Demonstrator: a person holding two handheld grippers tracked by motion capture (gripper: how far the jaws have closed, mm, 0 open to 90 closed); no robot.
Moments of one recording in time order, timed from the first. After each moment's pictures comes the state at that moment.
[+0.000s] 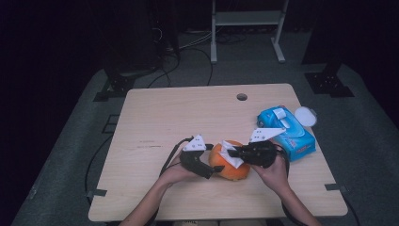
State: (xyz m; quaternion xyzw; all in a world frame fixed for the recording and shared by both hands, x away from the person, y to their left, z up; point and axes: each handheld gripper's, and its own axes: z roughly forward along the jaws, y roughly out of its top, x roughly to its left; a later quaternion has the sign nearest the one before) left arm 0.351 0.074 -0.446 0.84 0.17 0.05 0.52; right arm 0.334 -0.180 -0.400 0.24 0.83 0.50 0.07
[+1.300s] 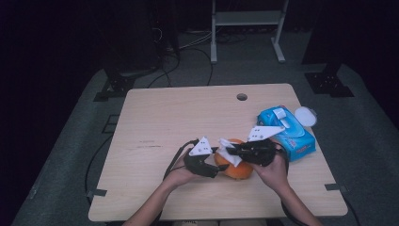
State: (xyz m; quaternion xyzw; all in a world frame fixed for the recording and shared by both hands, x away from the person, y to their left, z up) left arm 0.336 0.060 -0.435 0.85 0.16 0.09 0.50; right arm 0.329 -0.174 -0.384 0.23 0.83 0.50 0.10
